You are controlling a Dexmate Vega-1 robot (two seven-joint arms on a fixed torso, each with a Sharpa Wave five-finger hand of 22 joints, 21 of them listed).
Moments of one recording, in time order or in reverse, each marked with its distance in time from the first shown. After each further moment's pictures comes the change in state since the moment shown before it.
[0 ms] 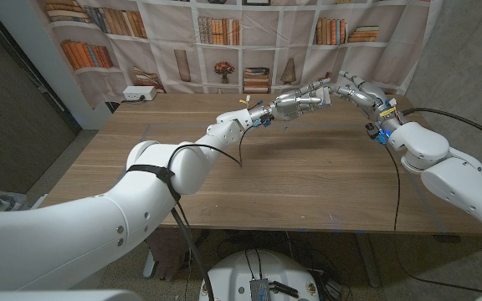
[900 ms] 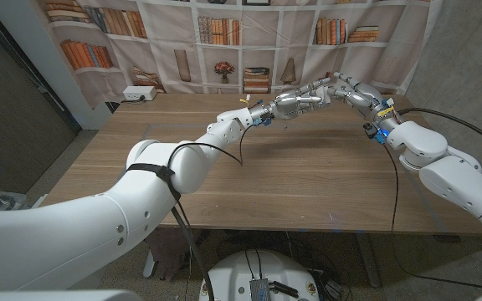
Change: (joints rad) left arm -0.005 -0.002 -0.003 0.000 0.008 0.005 0.001; left_hand 0.000 0.000 0.000 0.000 0.000 0.003 0.004 0.000 0.000 0.000 0.000 0.000 0.000 -0.001 0.001 -0.008 0.005 -0.016 -0.013 0.000 -0.005; right arm 0.034 0.001 -0.027 0.048 0.051 0.032 0.077; right_hand 0.087 0.055 0.072 -0.050 0.078 0.009 0.002 0.000 0.000 0.009 -0.002 0.008 0.019 0.013 -0.002 -0.005 0.000 0.000 0.000 0.000 0.000
